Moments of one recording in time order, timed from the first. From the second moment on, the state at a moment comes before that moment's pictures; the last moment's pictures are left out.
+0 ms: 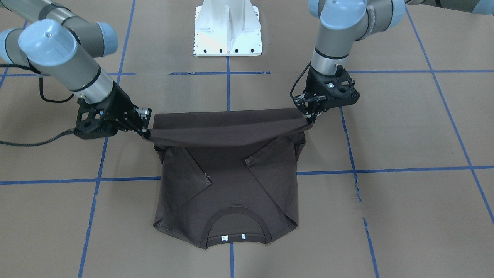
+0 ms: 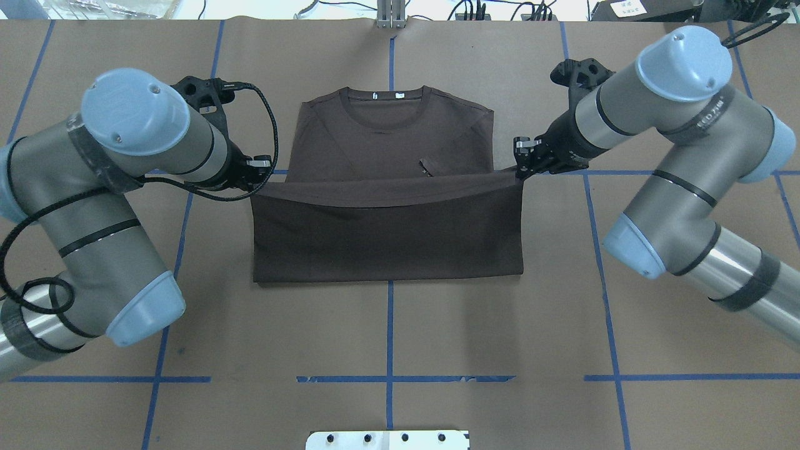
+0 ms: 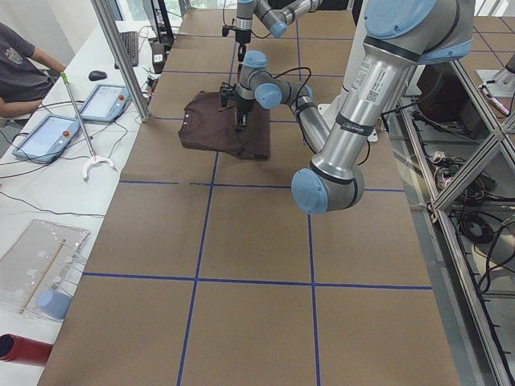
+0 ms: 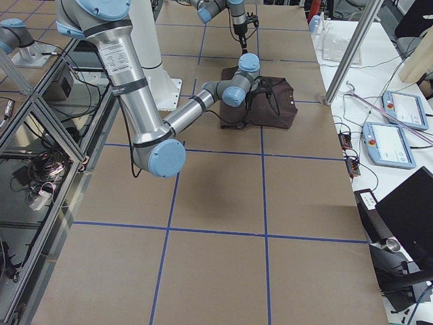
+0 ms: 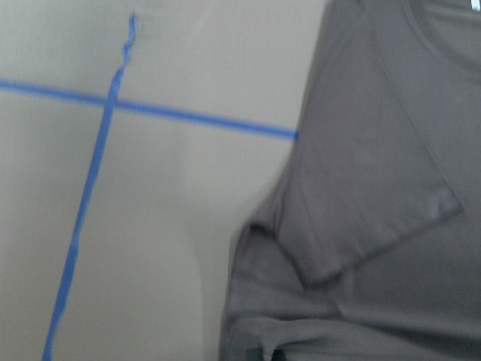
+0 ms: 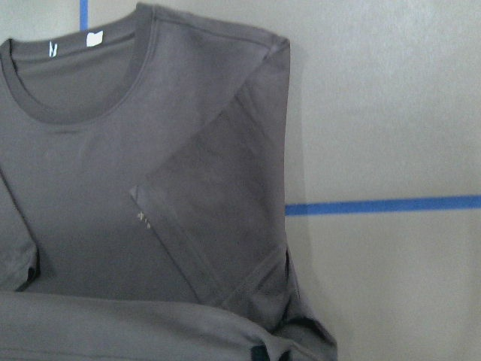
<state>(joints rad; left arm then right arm) -0.70 -2.08 -1.86 -1.58 -1.81 -1.28 0.84 -1.11 1.69 -1.24 2.16 1.16</state>
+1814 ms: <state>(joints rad) -0.85 -2.35 -1.23 -1.99 -1.81 -1.23 0.96 -0.75 1.10 -1.20 2.16 1.13</state>
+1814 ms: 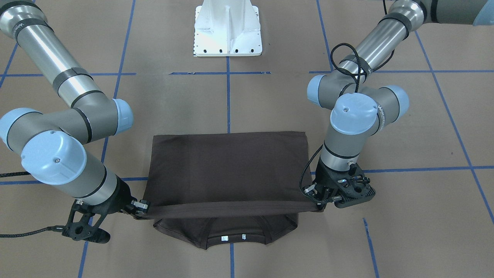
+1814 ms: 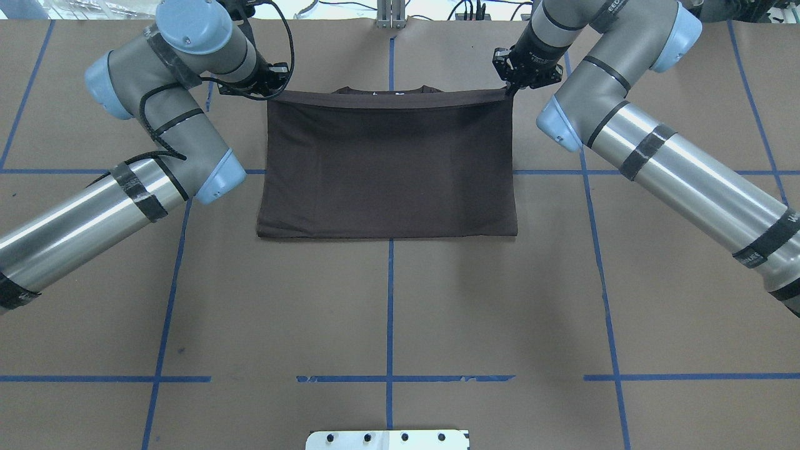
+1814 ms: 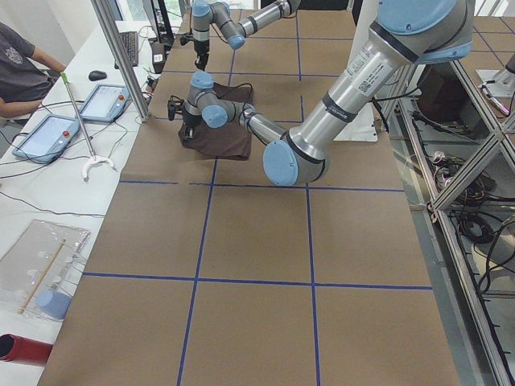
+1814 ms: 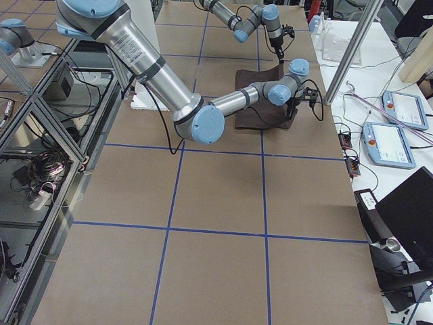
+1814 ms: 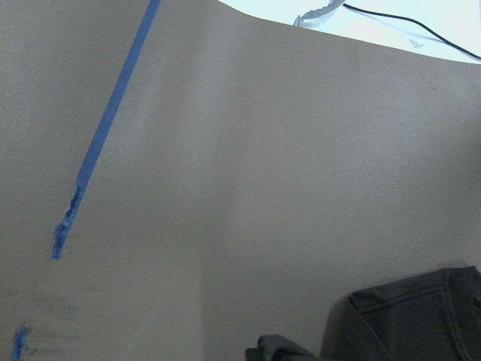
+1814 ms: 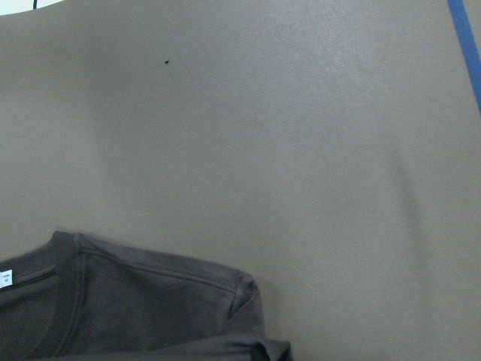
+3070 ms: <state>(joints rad) -0.85 -2.36 -1.26 -1.98 -1.81 -1.22 0.84 -0.93 1.39 -1.20 2.14 1.24</state>
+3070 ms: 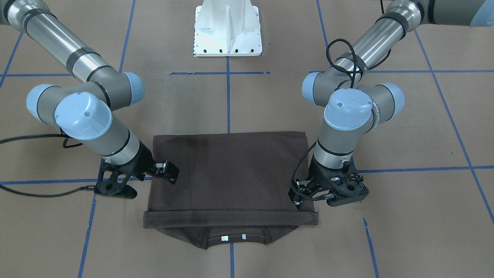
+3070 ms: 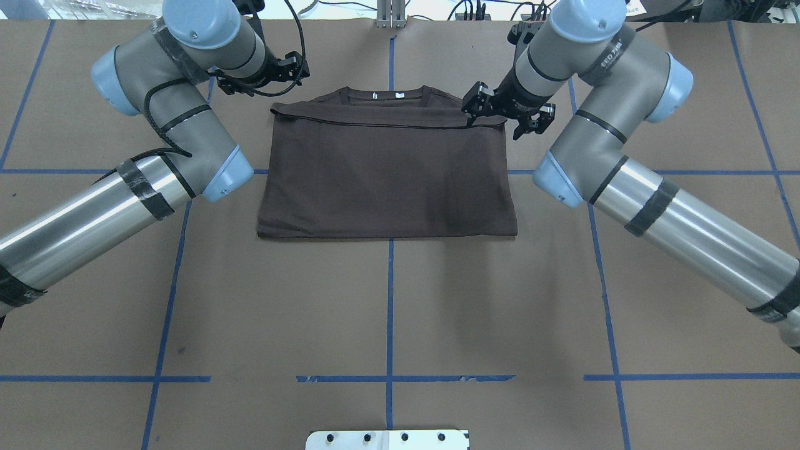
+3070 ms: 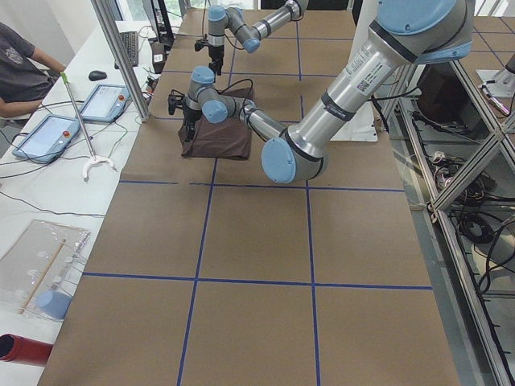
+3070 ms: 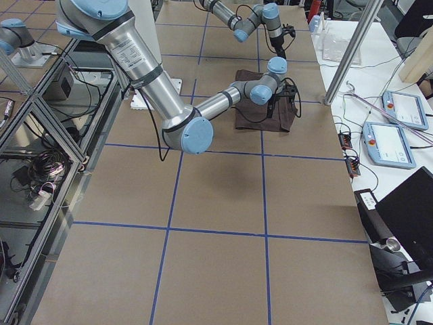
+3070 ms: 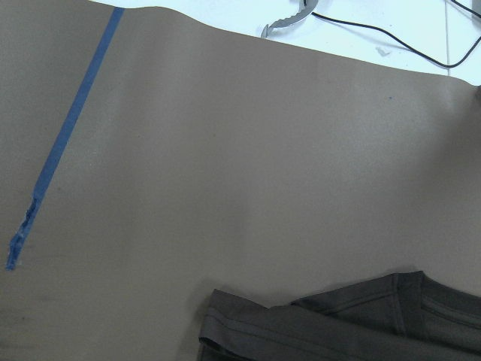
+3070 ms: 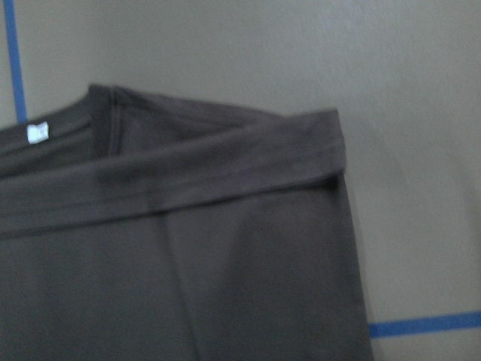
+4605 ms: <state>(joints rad) -0.85 -2.35 -1.32 -1.97 -1.81 -1.23 0.69 -1.12 1.54 -1.20 2.07 1.28</state>
